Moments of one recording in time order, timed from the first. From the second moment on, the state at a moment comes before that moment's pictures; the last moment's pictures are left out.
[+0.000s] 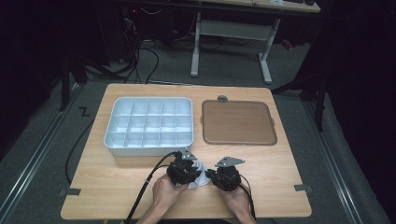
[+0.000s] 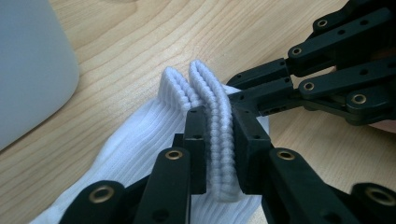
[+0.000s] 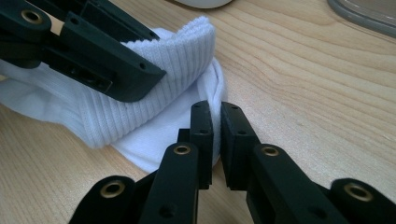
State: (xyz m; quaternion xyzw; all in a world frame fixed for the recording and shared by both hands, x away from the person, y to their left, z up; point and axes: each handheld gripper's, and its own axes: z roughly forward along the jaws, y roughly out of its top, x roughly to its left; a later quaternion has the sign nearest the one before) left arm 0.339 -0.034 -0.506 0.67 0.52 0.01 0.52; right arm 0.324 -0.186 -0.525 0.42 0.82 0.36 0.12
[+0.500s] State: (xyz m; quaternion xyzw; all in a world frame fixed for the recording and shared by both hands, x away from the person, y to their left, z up) left arm 0.329 -0.023 -0.502 0.66 0.52 -0.01 0.54; right arm 0.323 -0.186 -0.525 0.42 0.82 0.36 0.12
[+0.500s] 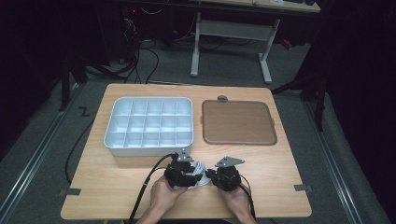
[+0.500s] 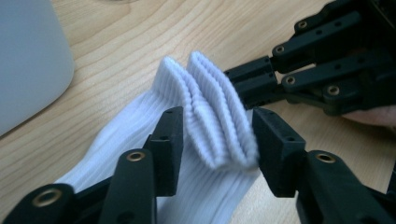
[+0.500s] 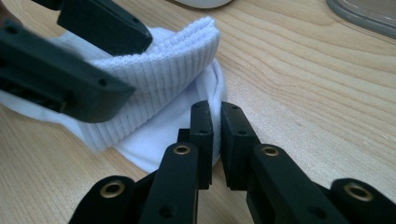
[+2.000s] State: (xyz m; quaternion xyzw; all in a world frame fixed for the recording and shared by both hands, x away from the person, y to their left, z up) left arm 0.300 0.032 -0.533 0.64 0.55 0.10 0.53; right arm 0.308 -0.171 -0.508 0.38 0.83 0.37 0.14
